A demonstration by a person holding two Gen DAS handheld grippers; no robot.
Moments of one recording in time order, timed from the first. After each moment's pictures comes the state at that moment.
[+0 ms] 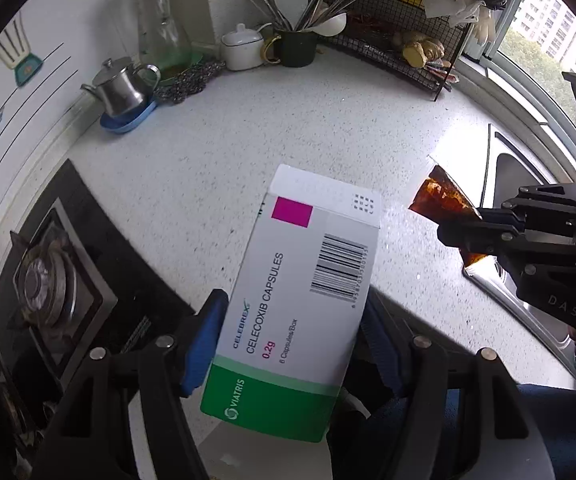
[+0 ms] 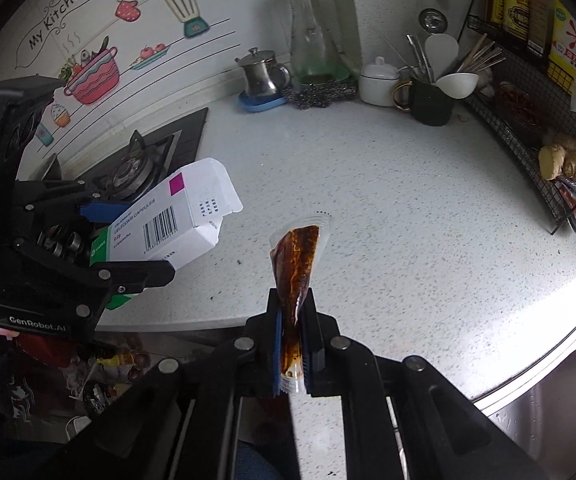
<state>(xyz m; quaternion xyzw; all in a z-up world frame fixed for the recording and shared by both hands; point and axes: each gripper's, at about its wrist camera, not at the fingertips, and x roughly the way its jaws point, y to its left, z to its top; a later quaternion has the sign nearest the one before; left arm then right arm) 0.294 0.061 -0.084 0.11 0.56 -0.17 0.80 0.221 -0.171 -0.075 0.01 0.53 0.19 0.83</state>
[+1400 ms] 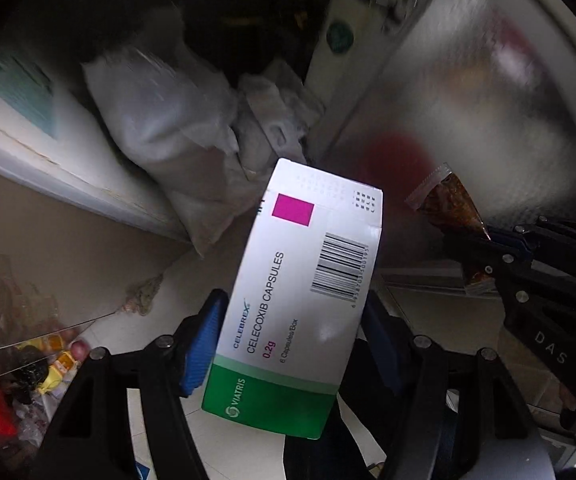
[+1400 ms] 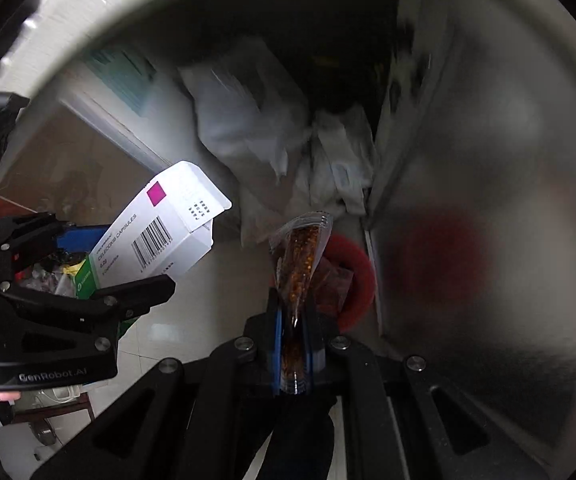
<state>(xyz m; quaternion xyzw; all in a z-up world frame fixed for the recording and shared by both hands) 0.120 0.115 -0.434 -0.02 0.67 -0.08 0.74 0.121 -0.072 -0.402 -0.04 0.65 0.18 0.74</state>
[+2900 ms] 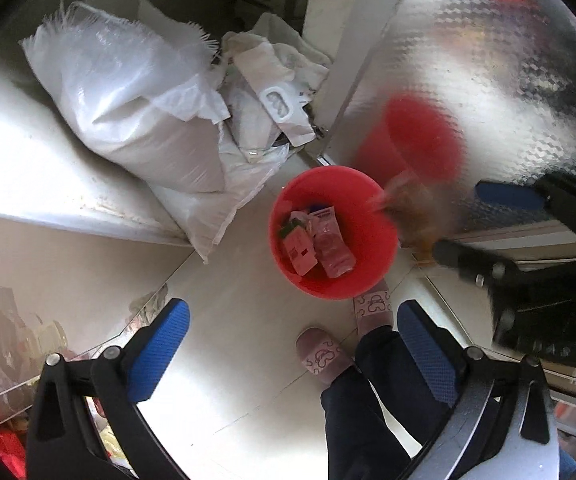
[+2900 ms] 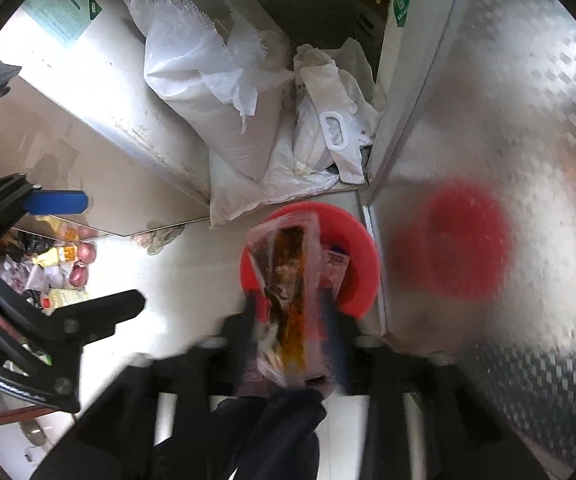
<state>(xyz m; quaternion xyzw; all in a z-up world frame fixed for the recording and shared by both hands) 0.131 0.122 -0.520 0.04 0.68 -0.10 0.73 0.109 -0.083 -0.510 -0.07 0.65 0.17 0.74</state>
